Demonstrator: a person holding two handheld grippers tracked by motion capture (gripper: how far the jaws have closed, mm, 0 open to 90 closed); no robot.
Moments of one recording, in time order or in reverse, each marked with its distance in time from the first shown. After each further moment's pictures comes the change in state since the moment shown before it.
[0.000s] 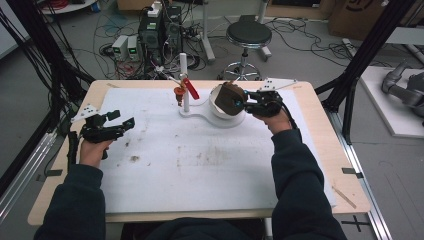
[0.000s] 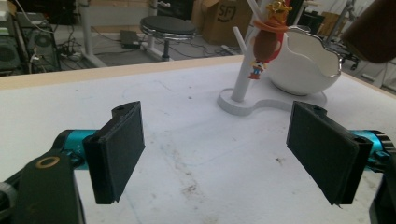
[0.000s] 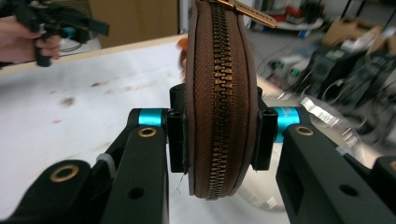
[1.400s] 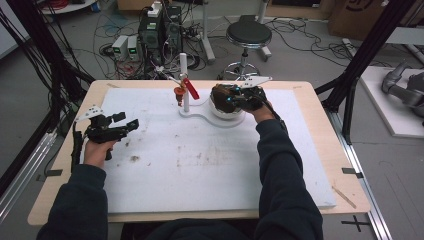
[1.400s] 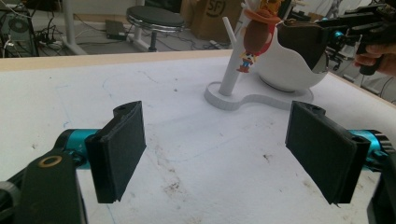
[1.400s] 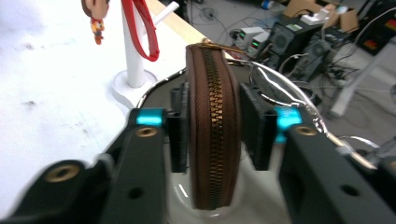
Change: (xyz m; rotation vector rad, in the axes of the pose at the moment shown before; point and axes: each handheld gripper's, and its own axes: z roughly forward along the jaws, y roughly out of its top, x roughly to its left) left arm -0.002 -0.006 0.012 0.023 -0.063 -0.042; right arm -0.029 -0.023 0.064 0.167 -0.160 -0.076
